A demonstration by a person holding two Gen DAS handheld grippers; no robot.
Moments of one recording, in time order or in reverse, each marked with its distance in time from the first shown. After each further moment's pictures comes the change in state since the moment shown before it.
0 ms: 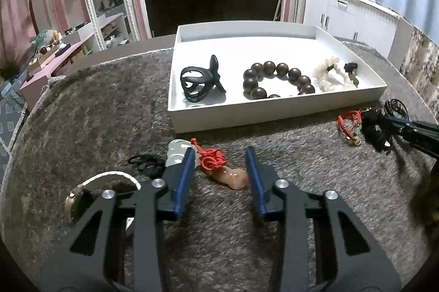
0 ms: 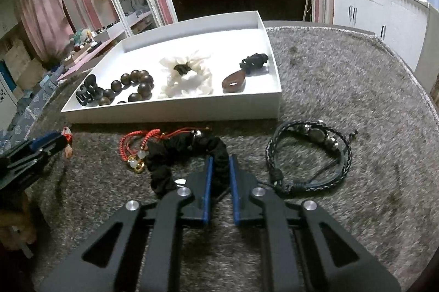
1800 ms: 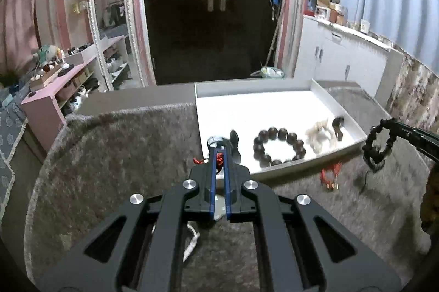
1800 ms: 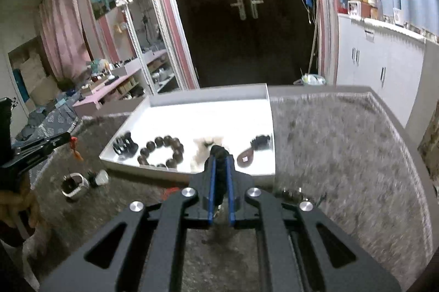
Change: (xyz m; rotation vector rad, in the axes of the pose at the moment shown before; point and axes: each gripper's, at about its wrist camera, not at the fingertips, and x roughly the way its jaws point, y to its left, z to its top) left arm -0.082 0.044 0.059 -0.028 -0.156 -0.034; right arm -0.087 0.014 0.048 -0.052 -0.229 0.049
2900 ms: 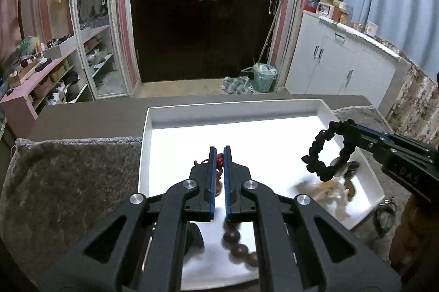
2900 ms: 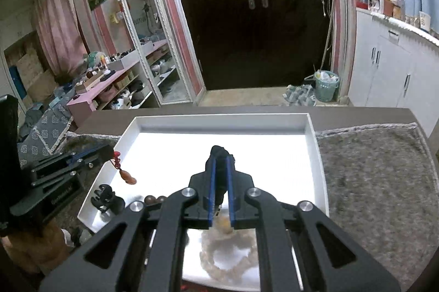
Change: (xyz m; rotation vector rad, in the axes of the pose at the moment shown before) left arm 0.143 -0.045 0.064 -0.039 0.070 -0.054; right arm 0.142 0.028 0.073 -0.002 0.084 0.011
